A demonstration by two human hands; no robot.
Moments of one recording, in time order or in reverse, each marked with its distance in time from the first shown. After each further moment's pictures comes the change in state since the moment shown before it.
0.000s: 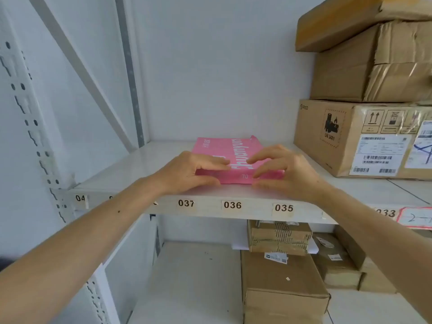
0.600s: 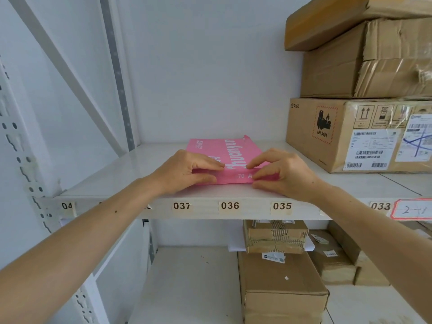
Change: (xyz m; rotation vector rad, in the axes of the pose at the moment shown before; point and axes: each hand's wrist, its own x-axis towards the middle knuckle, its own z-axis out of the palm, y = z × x) left_hand 0.010 -0.014 0.006 -0.042 0.024 -0.012; right_hand -0.008 0.018 0.009 -0.226 0.010 -0.013
